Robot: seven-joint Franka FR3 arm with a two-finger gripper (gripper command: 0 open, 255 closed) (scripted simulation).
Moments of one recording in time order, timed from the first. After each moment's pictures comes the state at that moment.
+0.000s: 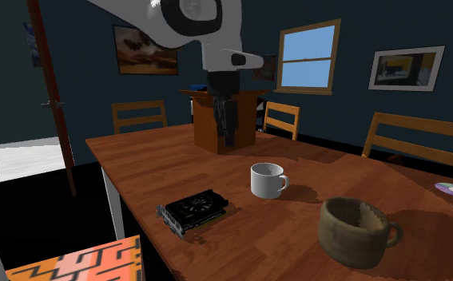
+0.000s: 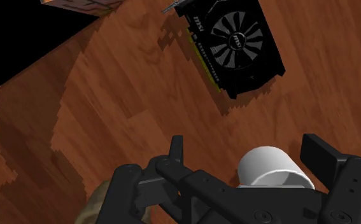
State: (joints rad) arm 0.05 -0.26 0.10 -2.18 0.00 1.94 0.35
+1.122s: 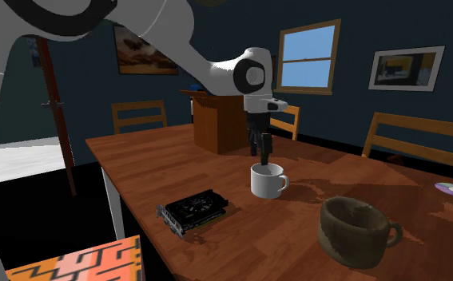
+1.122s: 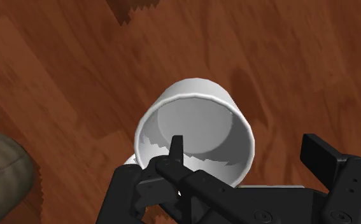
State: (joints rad) arm 0.14 0.38 0.16 -1.68 -0.13 2.07 0.53
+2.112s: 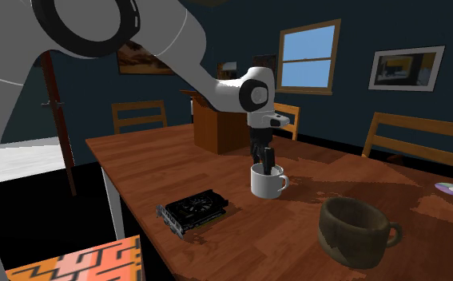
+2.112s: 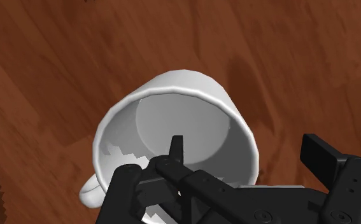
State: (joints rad) arm 0.15 0.49 0.15 -1.64 -0.16 2.14 0.55
